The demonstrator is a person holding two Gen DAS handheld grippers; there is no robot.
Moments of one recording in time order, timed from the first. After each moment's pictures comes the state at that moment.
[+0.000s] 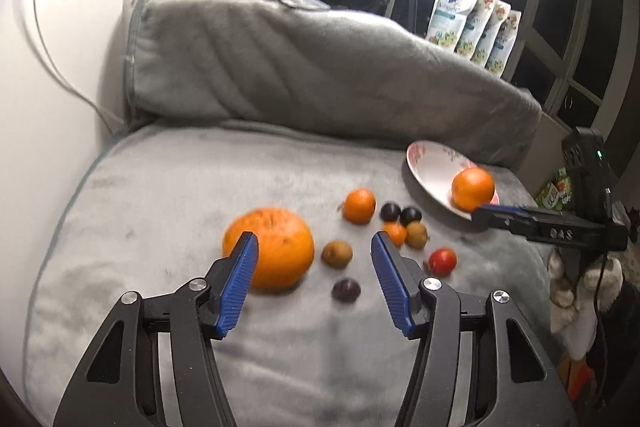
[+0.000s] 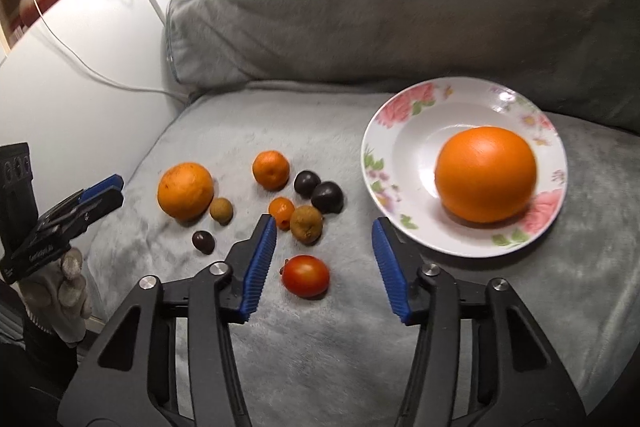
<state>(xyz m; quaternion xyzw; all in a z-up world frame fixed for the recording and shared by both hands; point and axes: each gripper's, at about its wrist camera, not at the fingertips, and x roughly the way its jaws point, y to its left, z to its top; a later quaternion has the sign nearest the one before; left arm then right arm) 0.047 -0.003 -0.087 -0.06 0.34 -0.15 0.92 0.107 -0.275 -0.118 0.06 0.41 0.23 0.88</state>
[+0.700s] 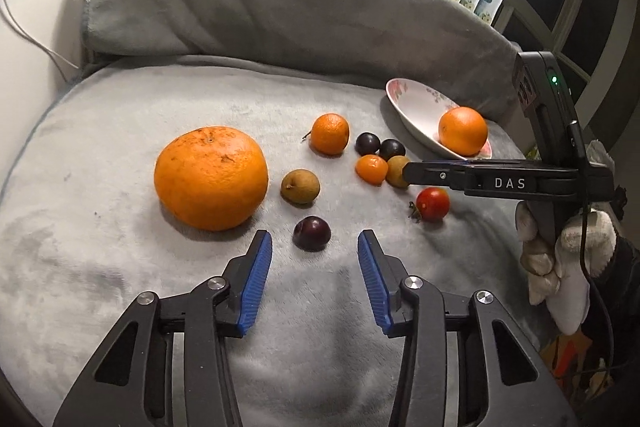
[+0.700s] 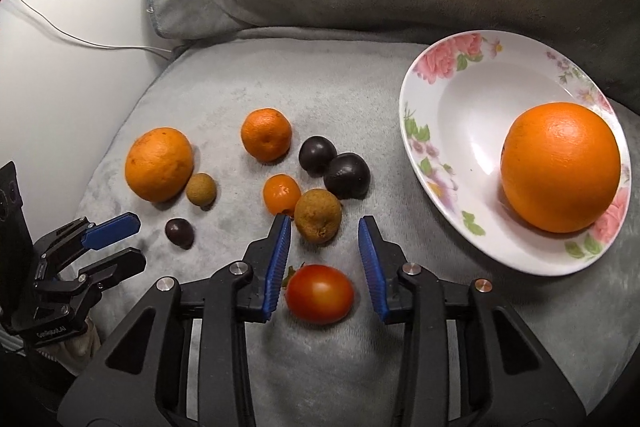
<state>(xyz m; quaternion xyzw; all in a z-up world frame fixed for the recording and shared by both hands) 0.052 -0.031 -0.133 -0.06 0.41 -0.19 0.89 0.143 -0.233 -0.159 0.03 0.48 0.23 0.85</state>
